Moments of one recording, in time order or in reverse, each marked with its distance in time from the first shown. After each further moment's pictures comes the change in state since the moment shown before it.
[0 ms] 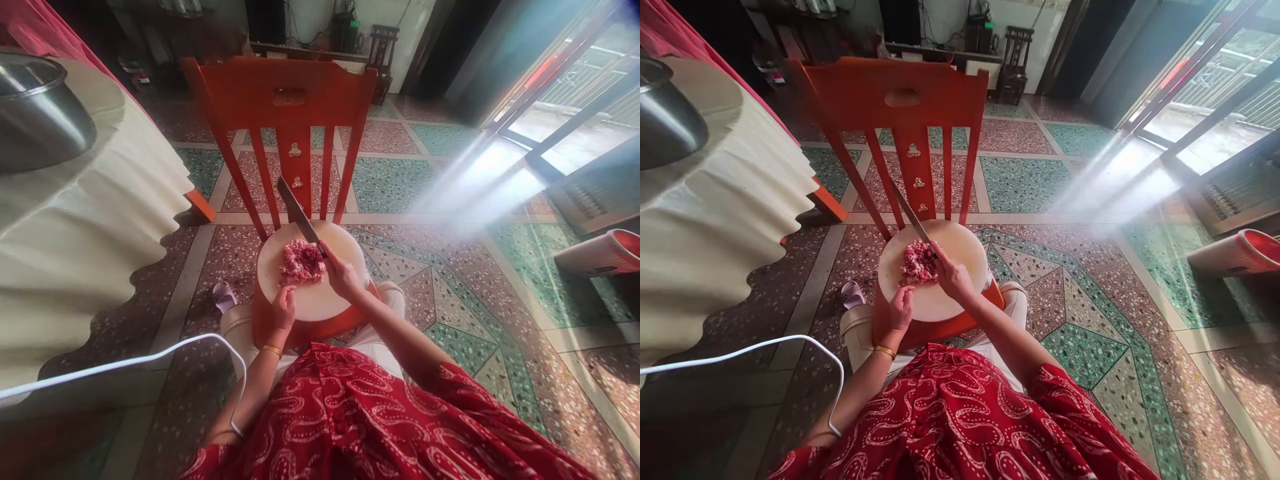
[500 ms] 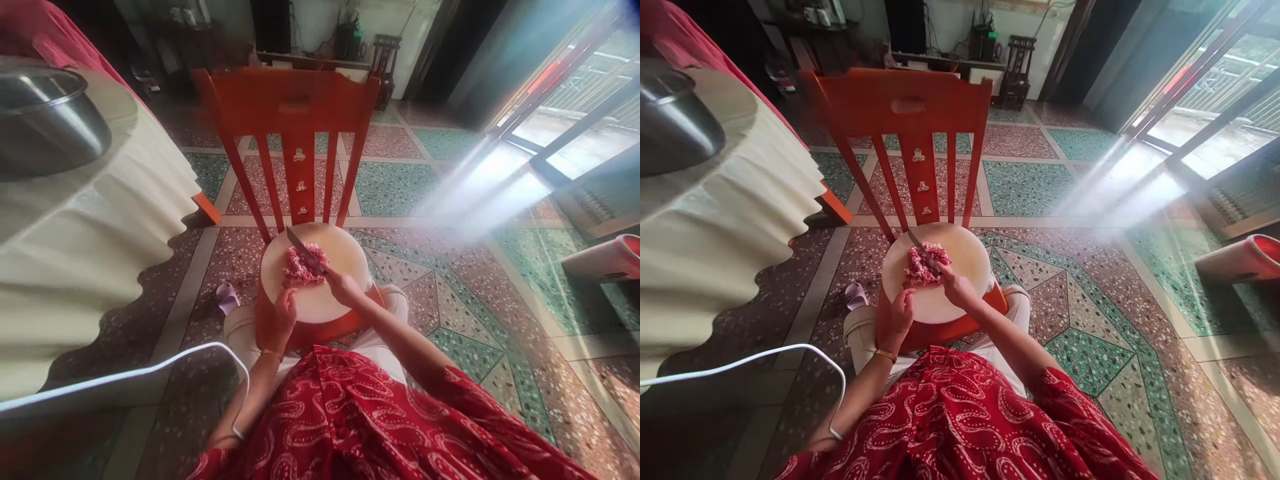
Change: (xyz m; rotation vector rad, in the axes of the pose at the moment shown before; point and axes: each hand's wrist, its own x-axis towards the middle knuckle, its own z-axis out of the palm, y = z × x) left_hand -0.001 -0.001 -0.006 0.036 -0.006 0.050; right_hand -0.007 0.006 0.010 0.016 -0.190 0.085
